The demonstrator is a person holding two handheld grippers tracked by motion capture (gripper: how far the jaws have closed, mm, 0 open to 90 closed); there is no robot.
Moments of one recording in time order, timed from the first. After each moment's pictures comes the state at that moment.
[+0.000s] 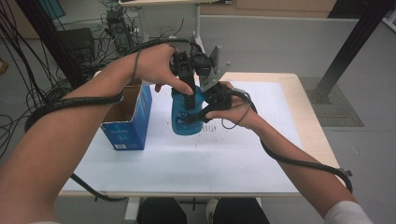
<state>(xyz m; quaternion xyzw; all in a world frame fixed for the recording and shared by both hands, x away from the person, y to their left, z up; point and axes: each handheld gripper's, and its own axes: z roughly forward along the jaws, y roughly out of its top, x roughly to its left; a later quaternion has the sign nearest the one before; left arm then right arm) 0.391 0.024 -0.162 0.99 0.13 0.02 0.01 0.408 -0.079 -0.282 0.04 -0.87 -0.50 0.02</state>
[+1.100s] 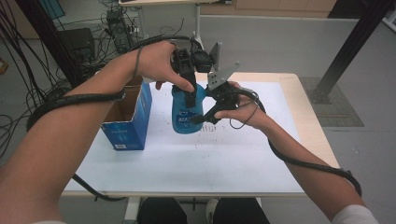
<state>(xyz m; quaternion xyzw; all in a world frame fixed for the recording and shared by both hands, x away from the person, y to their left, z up) 0.399 0.025 -0.156 0.99 0.16 0.01 0.01 0.410 -0.103 -0.283 0.02 -0.87 -0.50 0.01</state>
